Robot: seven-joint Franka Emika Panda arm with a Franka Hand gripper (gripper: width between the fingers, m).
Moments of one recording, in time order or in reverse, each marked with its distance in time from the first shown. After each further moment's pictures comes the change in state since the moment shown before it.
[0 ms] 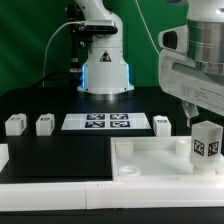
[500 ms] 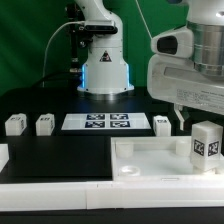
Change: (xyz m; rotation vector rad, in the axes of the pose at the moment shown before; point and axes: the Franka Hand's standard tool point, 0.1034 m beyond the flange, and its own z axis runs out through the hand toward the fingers) arm -0.001 0.004 0.002 -0.021 -0.013 -0.459
